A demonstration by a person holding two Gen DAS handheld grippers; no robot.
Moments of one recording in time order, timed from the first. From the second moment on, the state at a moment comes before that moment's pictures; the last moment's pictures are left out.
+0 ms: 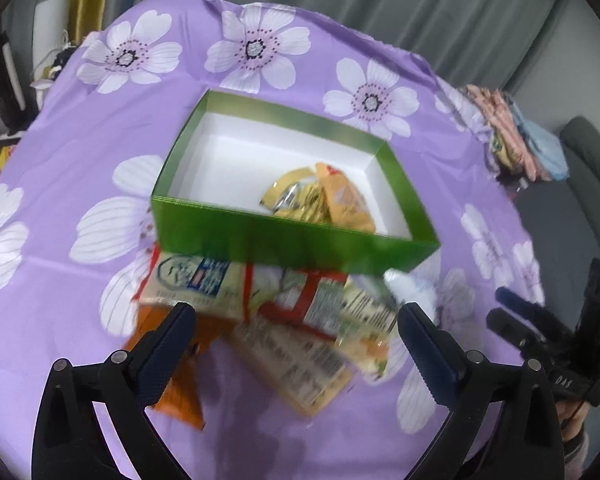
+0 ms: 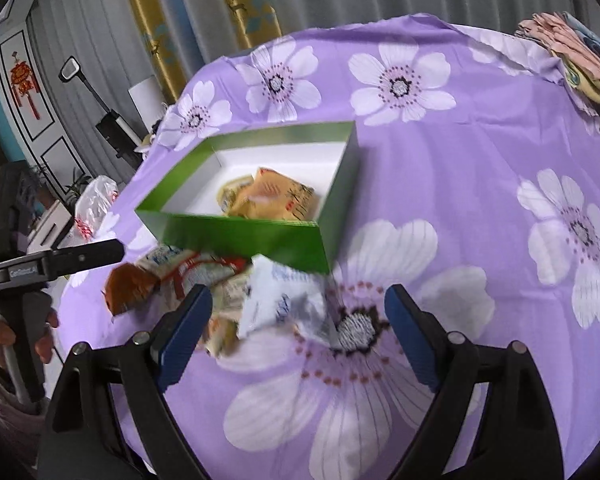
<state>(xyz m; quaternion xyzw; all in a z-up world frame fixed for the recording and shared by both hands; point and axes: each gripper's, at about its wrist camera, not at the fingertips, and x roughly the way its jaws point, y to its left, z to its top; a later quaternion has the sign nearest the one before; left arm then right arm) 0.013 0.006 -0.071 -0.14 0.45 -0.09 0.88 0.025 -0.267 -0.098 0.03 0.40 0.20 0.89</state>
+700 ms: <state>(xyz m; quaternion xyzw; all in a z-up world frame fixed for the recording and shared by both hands) 0.006 -0.046 -0.079 -0.06 0.47 -0.09 0.87 0.025 -0.279 -0.135 0.06 0.42 0.21 0.88</state>
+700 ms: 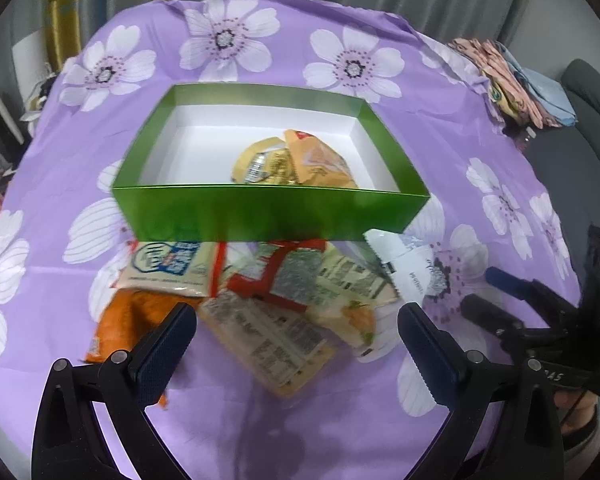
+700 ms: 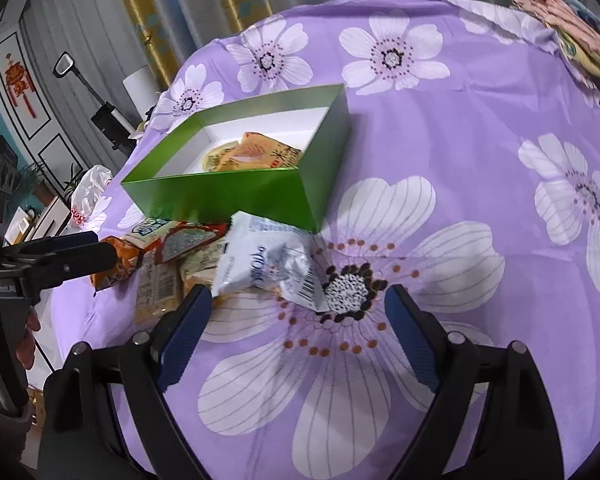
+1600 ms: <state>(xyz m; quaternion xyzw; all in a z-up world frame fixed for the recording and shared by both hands) 0.074 -0.123 -0.111 -0.06 0.51 -0.18 0.84 0.061 -0.261 -0.170 0.07 0.43 0.29 0.85</state>
